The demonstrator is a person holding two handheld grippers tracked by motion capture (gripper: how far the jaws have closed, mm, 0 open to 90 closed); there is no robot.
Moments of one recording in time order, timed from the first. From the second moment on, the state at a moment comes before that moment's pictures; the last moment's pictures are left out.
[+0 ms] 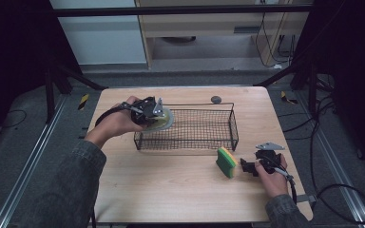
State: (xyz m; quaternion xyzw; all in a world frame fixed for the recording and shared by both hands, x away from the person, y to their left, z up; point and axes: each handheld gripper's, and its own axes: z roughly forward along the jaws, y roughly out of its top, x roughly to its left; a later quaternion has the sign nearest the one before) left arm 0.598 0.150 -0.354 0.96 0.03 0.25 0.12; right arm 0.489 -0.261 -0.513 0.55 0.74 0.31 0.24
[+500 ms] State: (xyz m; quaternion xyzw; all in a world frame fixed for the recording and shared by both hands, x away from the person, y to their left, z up) left arm 0.600 0.144 -0.368 0.96 0.03 0.25 0.11; right arm 0.489 -0.262 -0.513 0.55 0.74 0.31 0.24
